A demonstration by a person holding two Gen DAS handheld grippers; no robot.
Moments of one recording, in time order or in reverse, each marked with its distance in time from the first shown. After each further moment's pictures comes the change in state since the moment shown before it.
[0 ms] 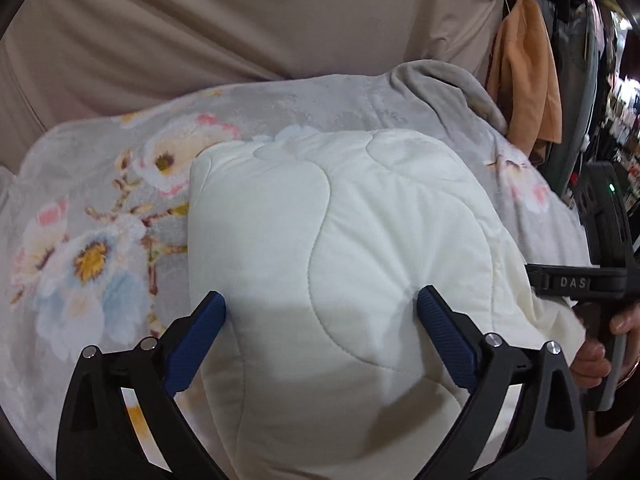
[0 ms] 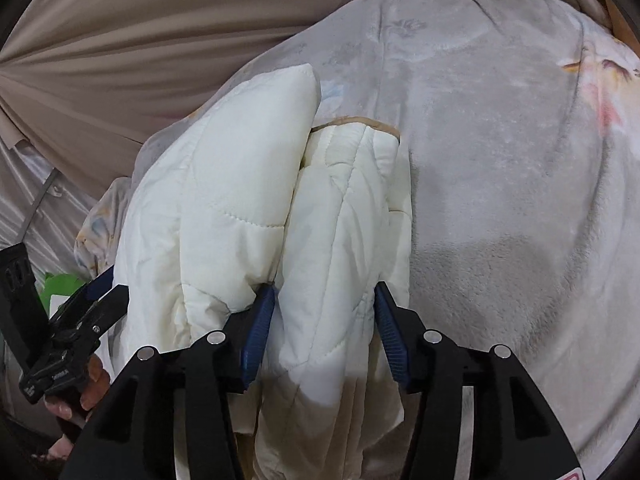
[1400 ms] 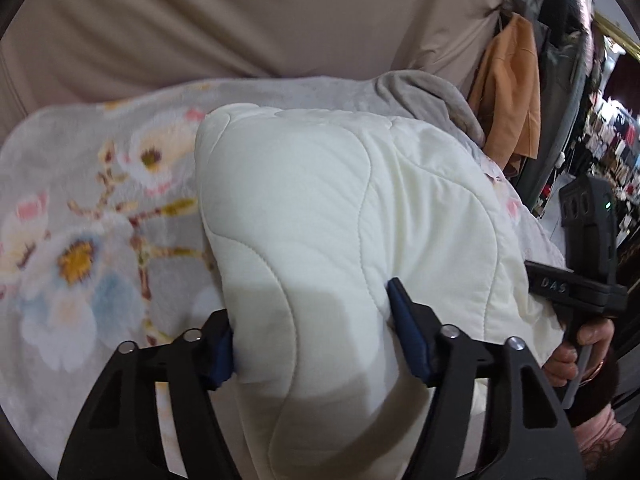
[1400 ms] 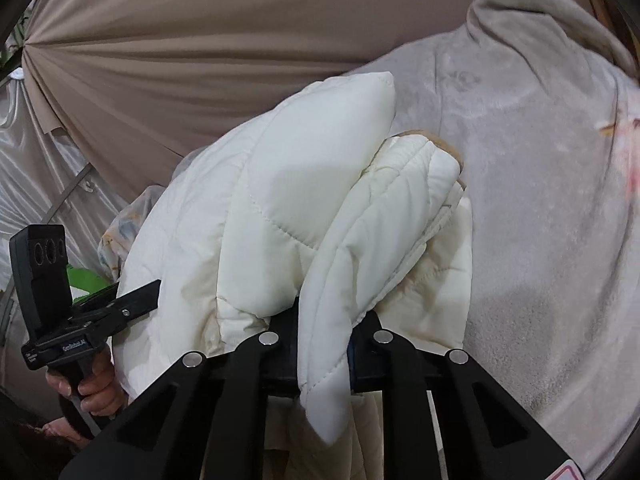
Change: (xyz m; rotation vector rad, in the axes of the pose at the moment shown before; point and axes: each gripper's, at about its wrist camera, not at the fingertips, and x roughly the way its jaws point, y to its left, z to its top) left arm -0.021 0.028 0.019 -0.040 0.015 -0.150; right arm -0.028 0.035 0.008 -0.127 -0.168 0.079
